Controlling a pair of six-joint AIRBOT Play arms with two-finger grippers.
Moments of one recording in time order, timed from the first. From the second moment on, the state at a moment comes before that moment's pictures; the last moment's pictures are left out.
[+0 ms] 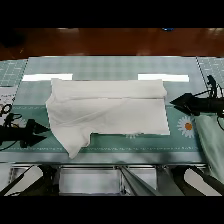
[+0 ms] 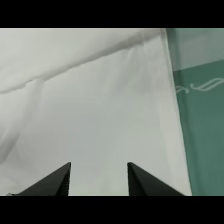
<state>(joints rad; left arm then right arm) 0.77 -1.07 0.47 0.97 -1.32 -1.36 -0.44 -1.09 0.72 -0.74 1.16 1.21</state>
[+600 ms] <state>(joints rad) 0.54 -1.13 0.41 0.89 -1.19 -1.36 -0.44 -1.04 0.66 -0.71 1.16 1.19</state>
